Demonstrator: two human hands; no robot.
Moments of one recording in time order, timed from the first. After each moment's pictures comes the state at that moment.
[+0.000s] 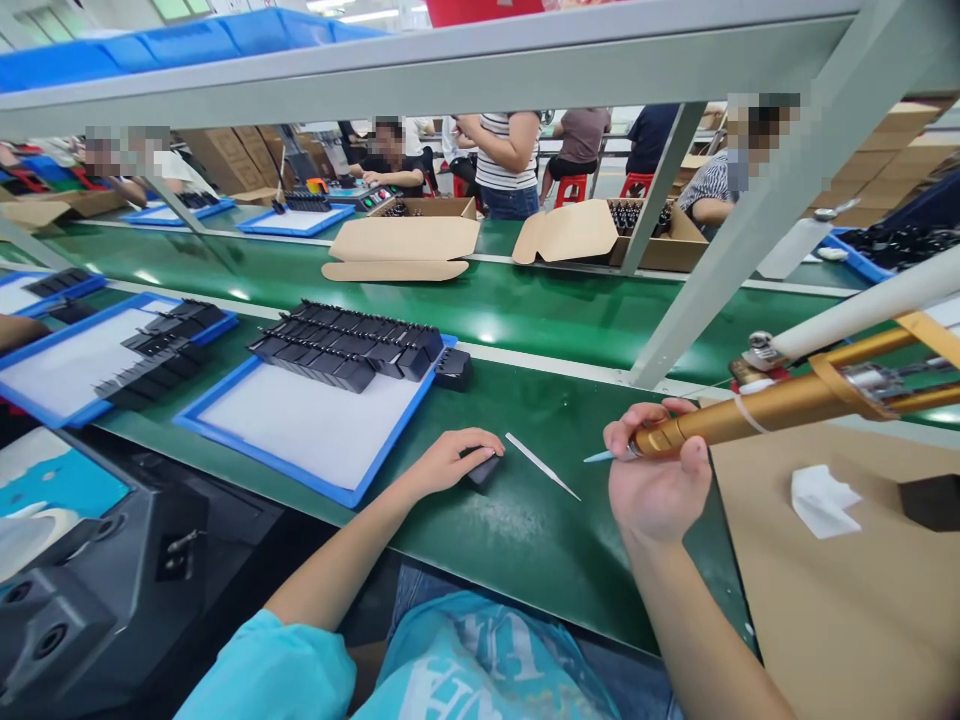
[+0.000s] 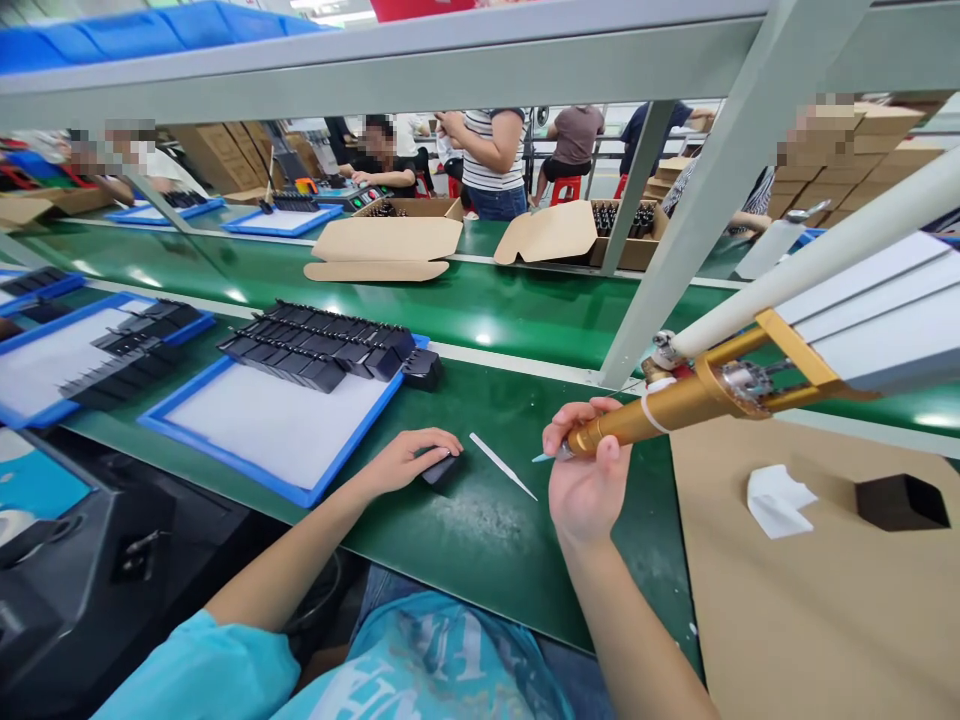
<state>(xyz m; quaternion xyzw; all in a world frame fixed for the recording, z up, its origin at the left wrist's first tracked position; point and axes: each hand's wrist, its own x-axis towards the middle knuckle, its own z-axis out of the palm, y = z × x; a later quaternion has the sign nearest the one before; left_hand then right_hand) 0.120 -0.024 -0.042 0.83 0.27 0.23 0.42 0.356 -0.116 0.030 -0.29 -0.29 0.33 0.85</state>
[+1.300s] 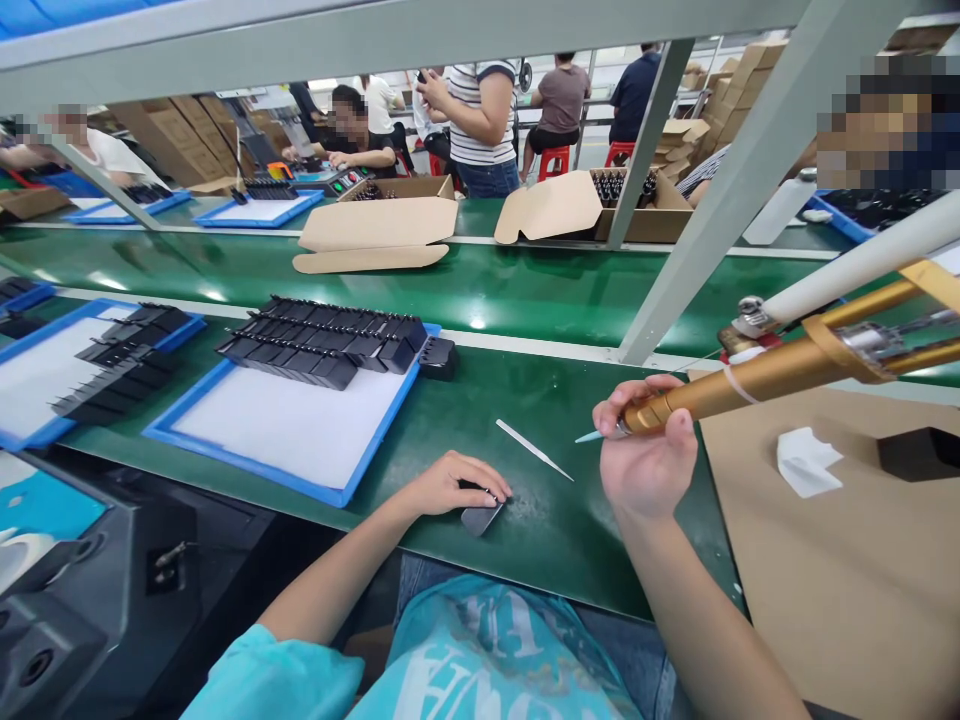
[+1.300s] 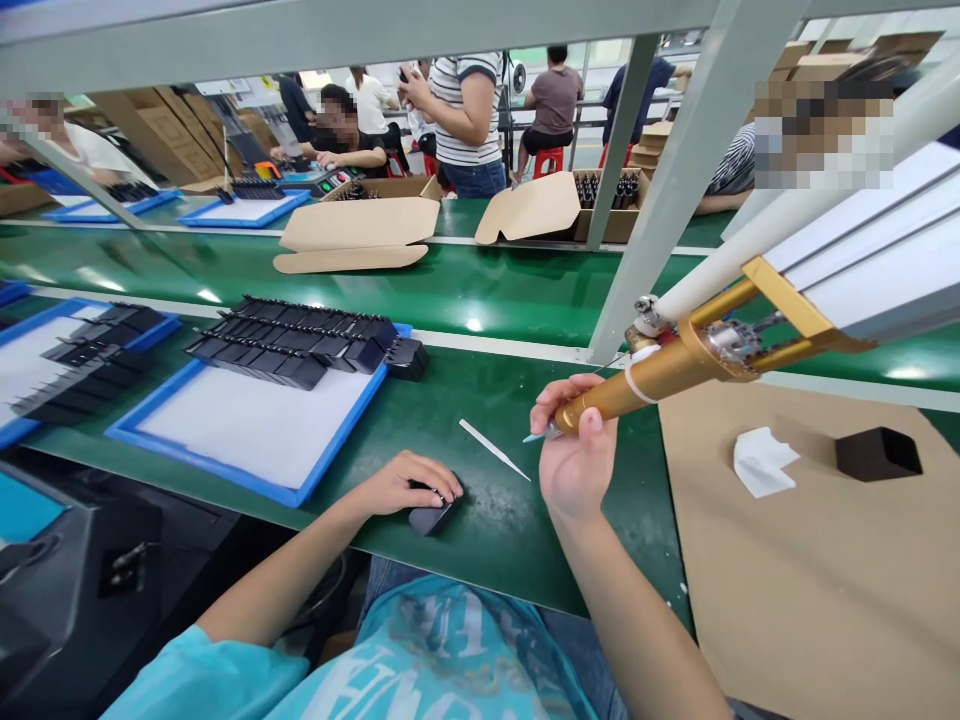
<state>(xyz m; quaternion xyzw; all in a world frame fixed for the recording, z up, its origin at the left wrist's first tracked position) 0.125 -0.052 -0.047 0.78 0.17 0.16 0.59 0.356 -0.116 0.030 -0.31 -0.30 0.32 0.84</state>
